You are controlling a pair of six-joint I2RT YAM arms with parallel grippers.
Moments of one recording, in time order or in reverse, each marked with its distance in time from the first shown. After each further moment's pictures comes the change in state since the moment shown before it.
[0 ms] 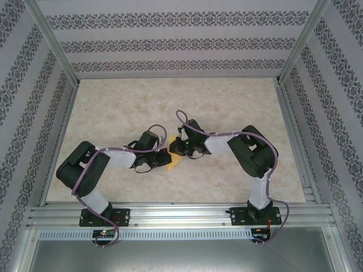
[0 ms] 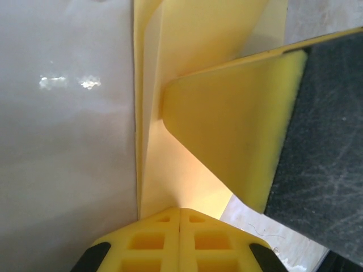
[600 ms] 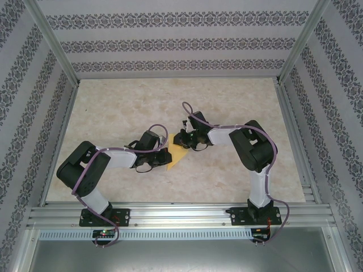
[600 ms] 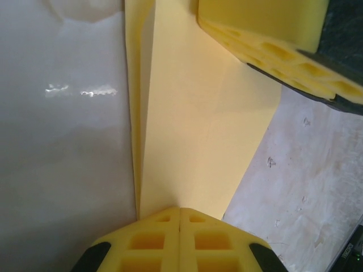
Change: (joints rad) left arm -0.006 0.011 -0.001 0.009 -0.025 0.013; right arm -0.108 0.061 0.100 -0.073 -0.076 -0.053
